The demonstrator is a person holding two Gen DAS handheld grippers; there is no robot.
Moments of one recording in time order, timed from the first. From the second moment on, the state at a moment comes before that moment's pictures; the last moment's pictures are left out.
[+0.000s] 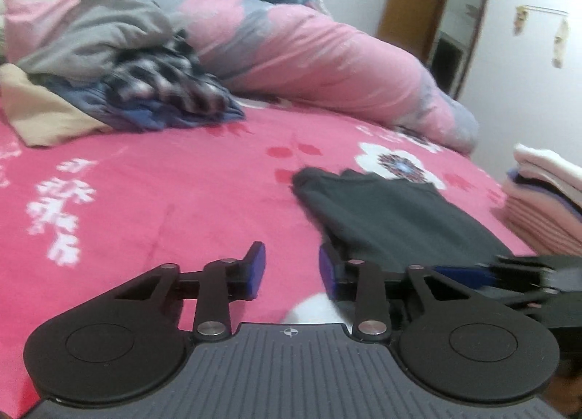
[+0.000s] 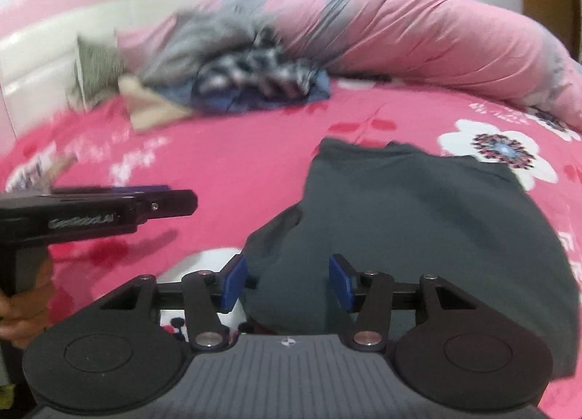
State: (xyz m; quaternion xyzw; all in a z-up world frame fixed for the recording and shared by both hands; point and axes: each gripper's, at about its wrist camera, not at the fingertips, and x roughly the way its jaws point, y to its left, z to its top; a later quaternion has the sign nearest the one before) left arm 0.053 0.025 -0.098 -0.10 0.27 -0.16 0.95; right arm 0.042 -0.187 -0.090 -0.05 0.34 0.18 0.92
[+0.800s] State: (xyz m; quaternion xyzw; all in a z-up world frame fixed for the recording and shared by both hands) left arm 0.100 0.033 -0.150 -0.32 0.38 -0.26 0.83; right arm 0.072 -0.270 -0.117 0.27 0.40 0.18 0.86
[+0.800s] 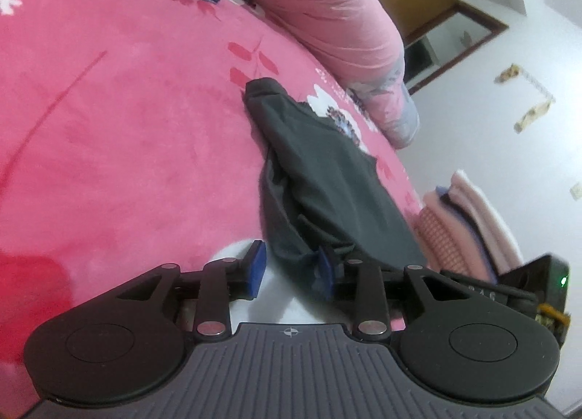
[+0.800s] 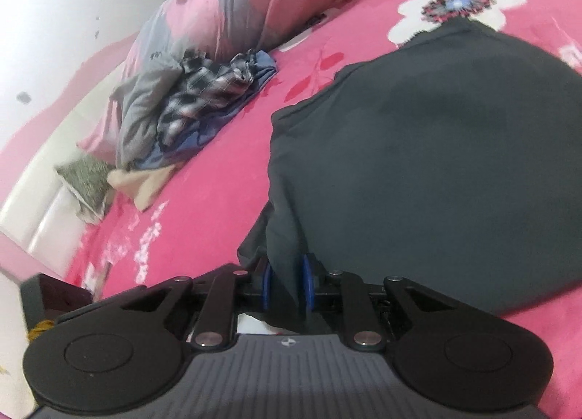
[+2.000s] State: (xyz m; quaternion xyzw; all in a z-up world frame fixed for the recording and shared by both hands) left arm 0.057 -0.069 -0.134 0.24 0.21 -0.41 0.85; right arm 0.058 -0.267 -0.098 0.25 0.33 0.20 0.89
